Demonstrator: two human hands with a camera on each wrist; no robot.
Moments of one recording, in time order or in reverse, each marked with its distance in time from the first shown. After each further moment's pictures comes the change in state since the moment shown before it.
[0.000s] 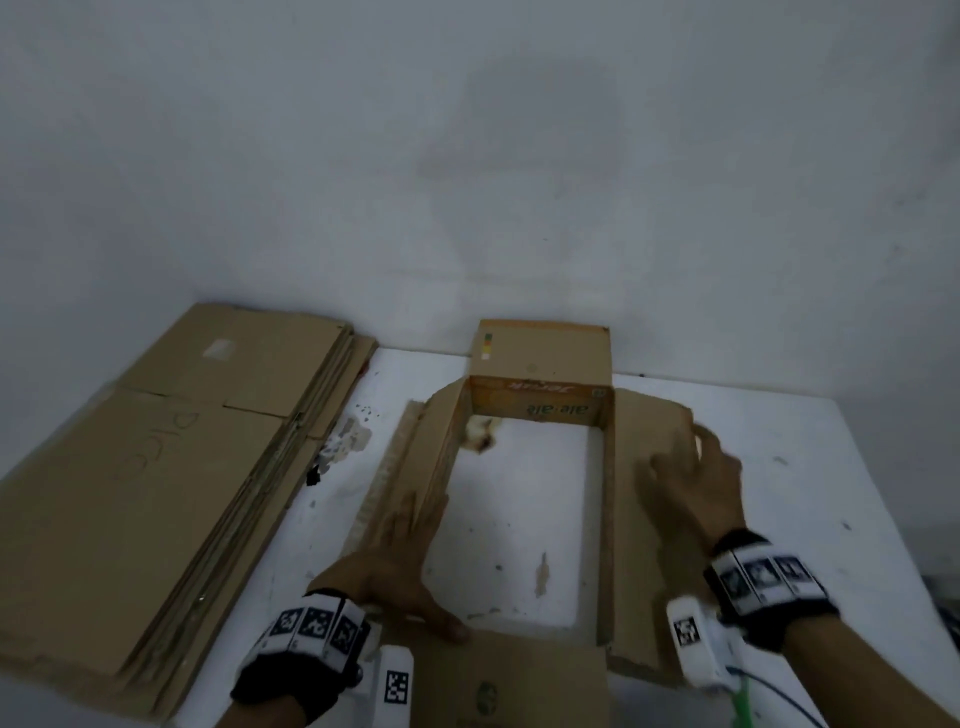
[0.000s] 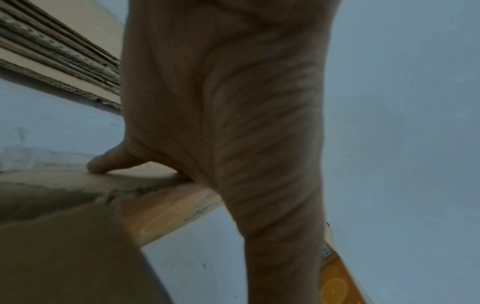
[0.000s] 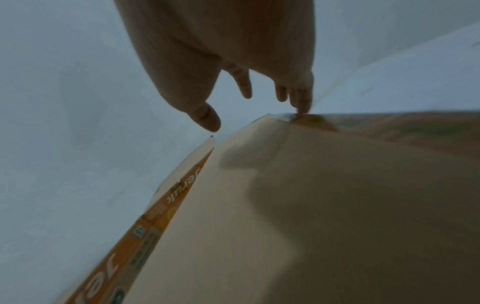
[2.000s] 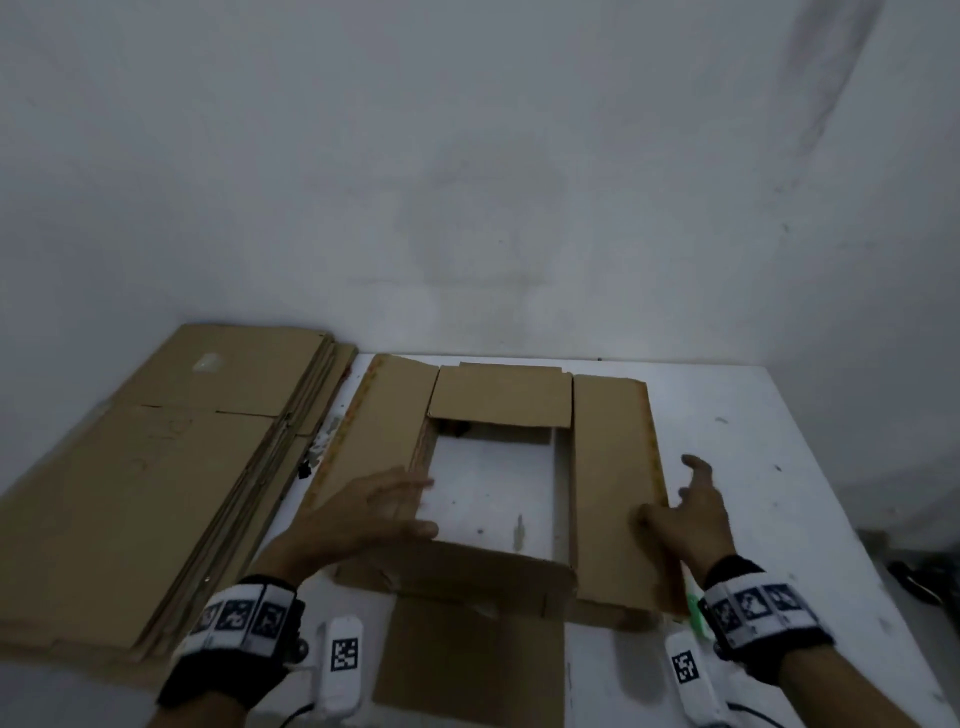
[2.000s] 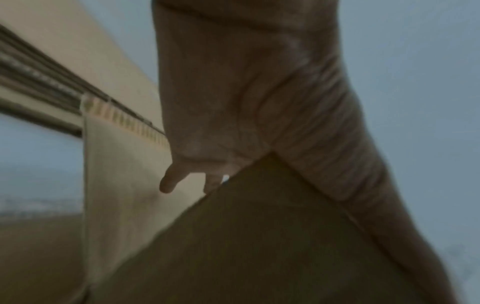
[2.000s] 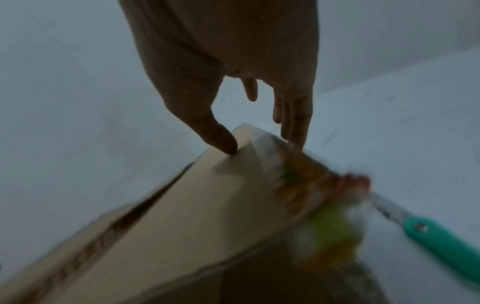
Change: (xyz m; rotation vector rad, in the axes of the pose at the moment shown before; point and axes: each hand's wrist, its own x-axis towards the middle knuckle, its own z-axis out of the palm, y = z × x) left_hand -0.118 0.033 -0.023 -0.331 0.250 0.294; right_hand -0.107 0.027 -0.039 0.146 -0.078 0.211
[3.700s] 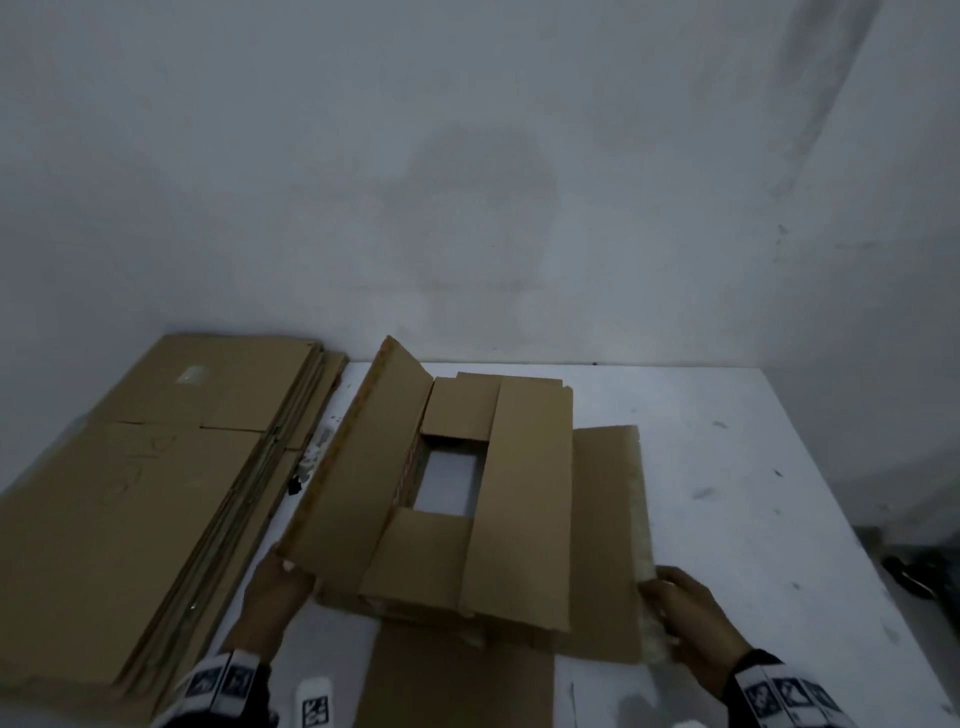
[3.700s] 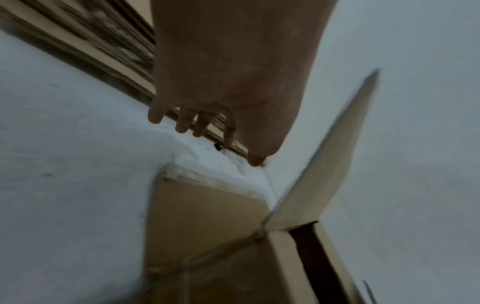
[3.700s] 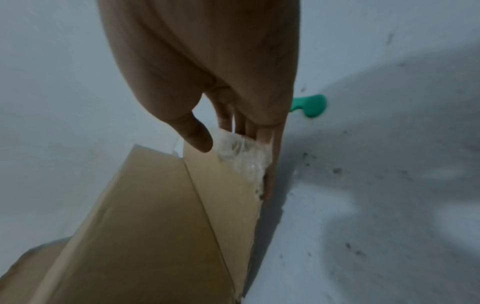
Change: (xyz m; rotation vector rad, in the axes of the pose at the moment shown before) left_hand 0.020 -0.127 0.026 -0.728 0.725 -0.519; right_hand -0.027 0.050 0.016 0.315 -0.259 0.435
